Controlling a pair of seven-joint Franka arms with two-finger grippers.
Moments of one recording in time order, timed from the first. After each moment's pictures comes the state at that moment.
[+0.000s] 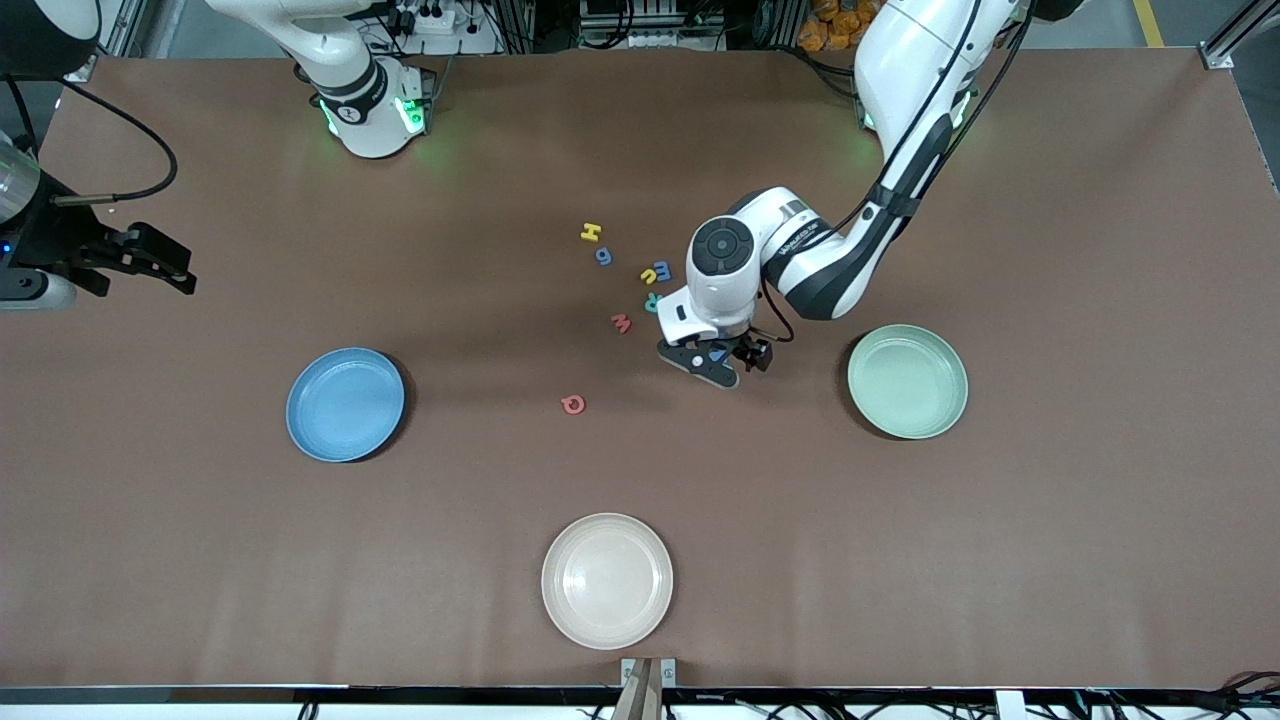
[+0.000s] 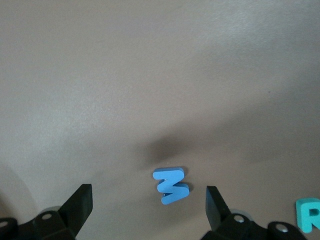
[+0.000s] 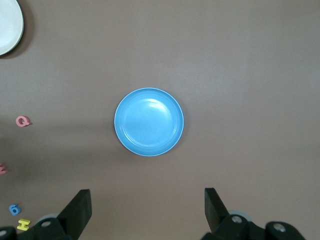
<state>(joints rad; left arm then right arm) -0.47 0.59 -0.27 -1.80 0.29 2.29 -0.42 0.05 -0.02 -0.04 -1.65 -0.01 1.65 0.00</state>
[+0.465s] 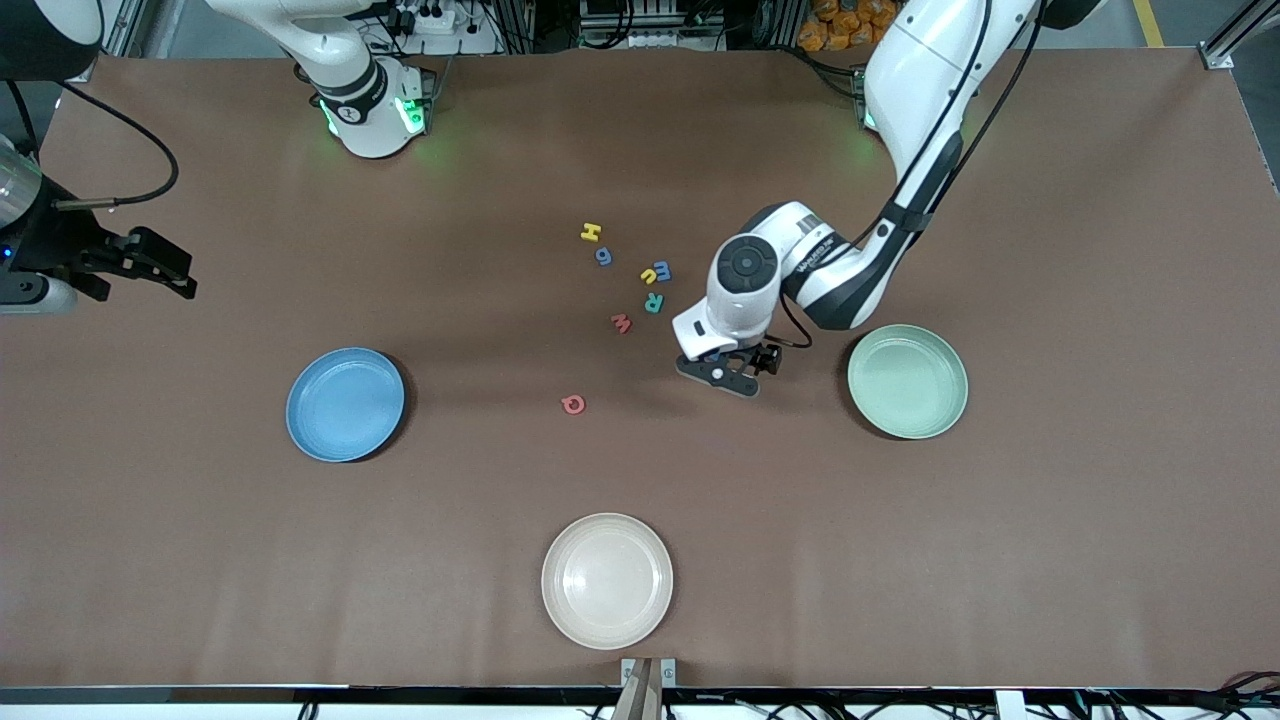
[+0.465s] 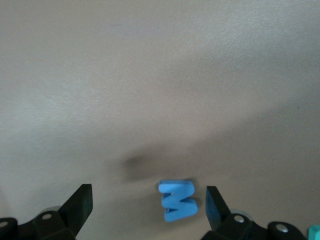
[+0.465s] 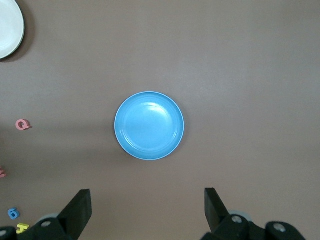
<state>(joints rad) -0.42 0.63 -0.27 -1.85 0.23 2.42 -0.46 0.05 0.00 -0.04 -1.65 -0.01 1.67 0.00</state>
